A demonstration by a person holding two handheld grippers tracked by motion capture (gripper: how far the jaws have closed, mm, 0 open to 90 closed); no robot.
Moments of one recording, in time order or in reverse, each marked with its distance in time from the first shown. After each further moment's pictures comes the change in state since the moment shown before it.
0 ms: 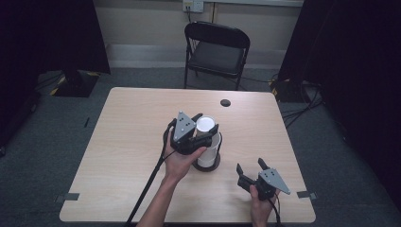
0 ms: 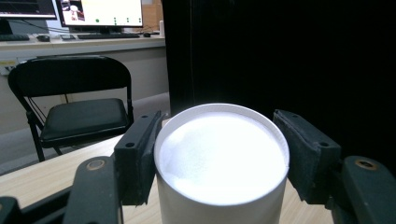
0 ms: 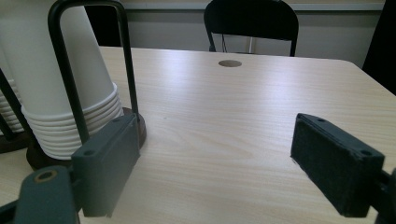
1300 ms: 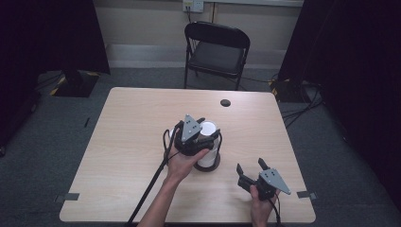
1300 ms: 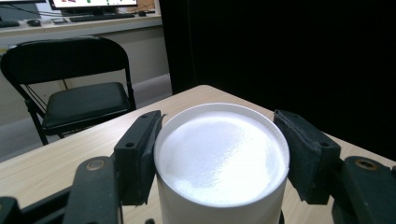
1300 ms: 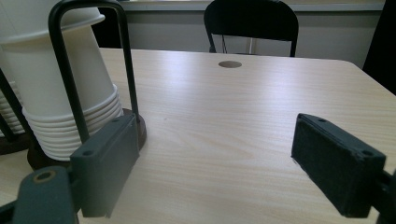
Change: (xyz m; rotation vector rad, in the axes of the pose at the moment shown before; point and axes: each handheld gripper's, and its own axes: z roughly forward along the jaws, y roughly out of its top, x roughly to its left) left arm 0.003 -0.020 0.019 0.091 0.002 0.051; right arm -0.001 0.000 0.000 -0.005 0.003 0.004
